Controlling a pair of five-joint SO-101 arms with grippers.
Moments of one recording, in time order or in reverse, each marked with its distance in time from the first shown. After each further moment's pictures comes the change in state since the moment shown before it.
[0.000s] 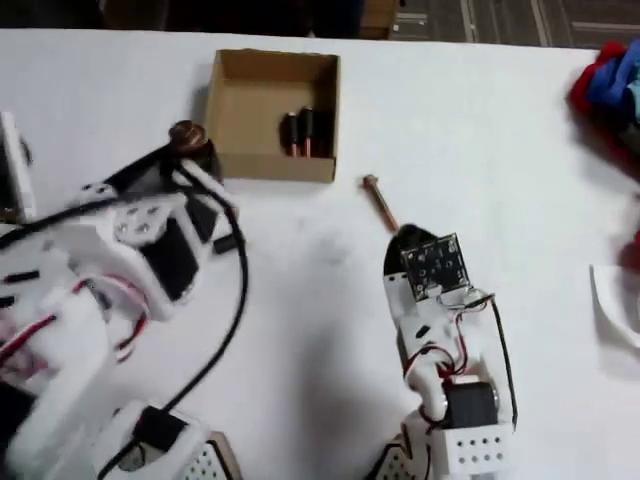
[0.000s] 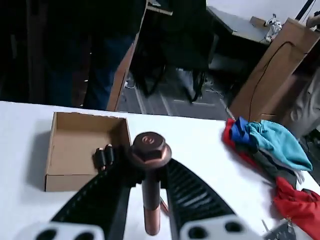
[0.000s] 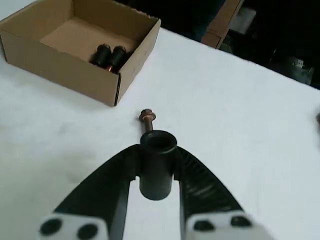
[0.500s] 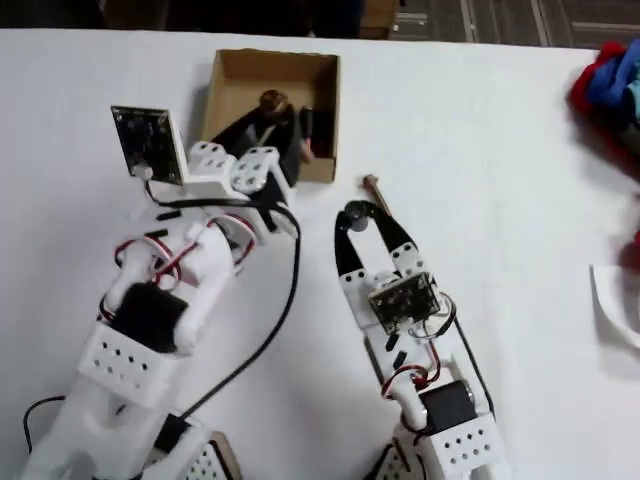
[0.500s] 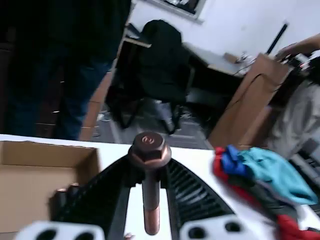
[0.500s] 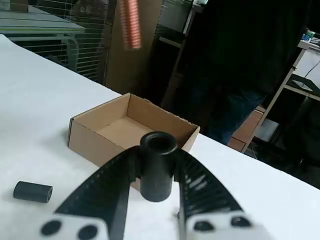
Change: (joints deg) left arm 4.0 -5.2 44.9 -55.2 3.6; right arm -14.3 -0.2 3.4 -20.8 -0.1
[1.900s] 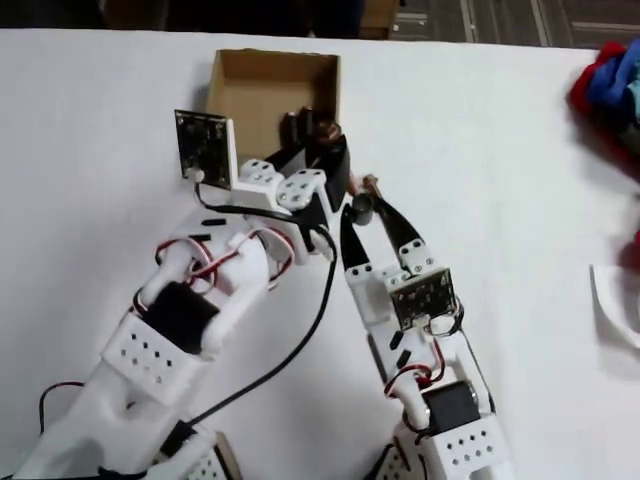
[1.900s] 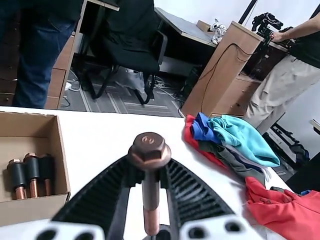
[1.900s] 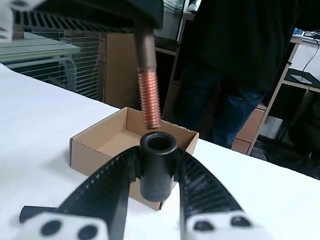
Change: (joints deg) left arm 7.6 3.3 0.8 1.1 1.1; right arm 1.6 0.0 -1.4 -0.3 -6.0
